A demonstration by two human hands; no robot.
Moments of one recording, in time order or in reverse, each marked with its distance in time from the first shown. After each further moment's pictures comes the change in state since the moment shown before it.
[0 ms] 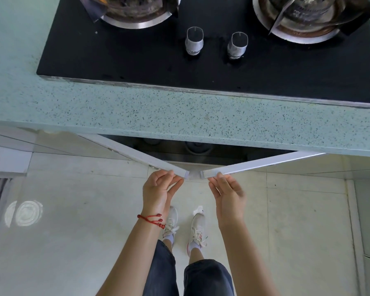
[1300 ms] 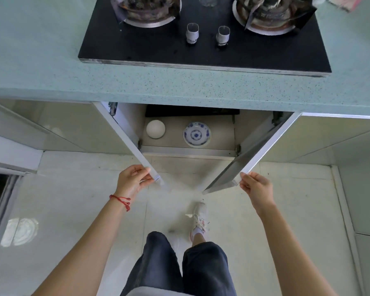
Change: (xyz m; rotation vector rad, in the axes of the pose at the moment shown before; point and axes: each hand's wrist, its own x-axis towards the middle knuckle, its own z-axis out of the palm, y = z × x) left_hand -0.073 0.011 -0.130 0.317 -0.080 0.030; right_hand -0.066 0.001 -0.139 -0.470 -0.057 -0.151
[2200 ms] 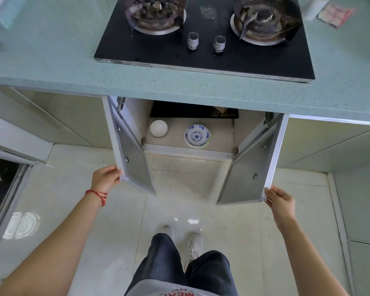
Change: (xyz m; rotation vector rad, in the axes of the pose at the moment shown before) left_hand -0.031 -0.014 -0.065 0.218 0.237 0.071; right_hand -0.026 0.014 -0.104 -0.075 0.190 0.035
